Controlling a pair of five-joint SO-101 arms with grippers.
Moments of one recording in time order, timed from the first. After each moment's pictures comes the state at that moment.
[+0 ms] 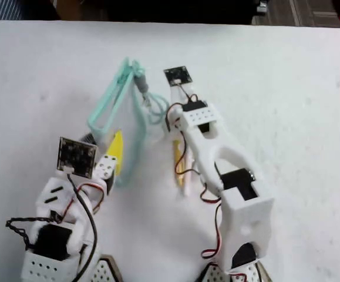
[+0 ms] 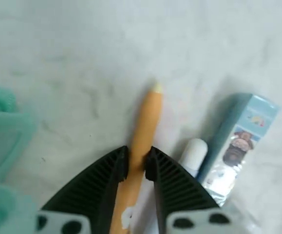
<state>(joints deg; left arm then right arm) 7.8 -94.4 79.6 42.7 -1.3 -20.4 23.5 7.1 49.8 0.7</state>
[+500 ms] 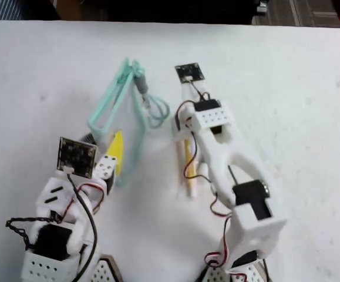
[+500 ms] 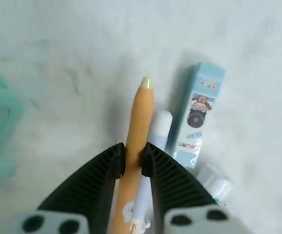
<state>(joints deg) 7.8 -94.4 79.6 42.7 -1.2 -17.8 12.1 13.3 53.6 0.7</state>
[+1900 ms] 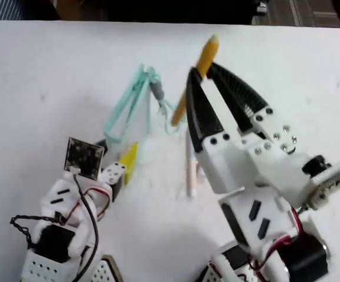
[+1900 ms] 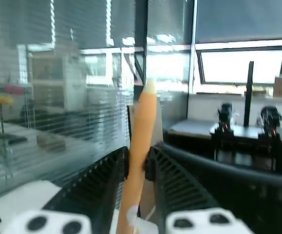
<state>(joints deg) 12.4 -94.9 79.5 48.0 2.0 -29.6 -64.5 18.6 36.9 0.7</state>
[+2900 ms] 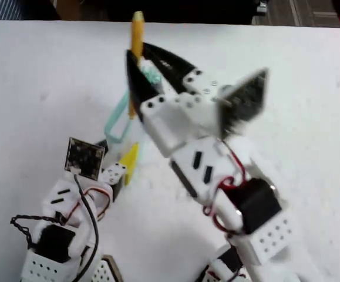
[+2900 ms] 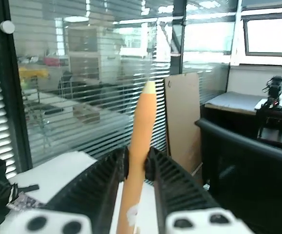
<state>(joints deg) 12.6 -94.8 79.5 48.0 2.0 -38.8 -45.1 14.9 31.9 0.7</state>
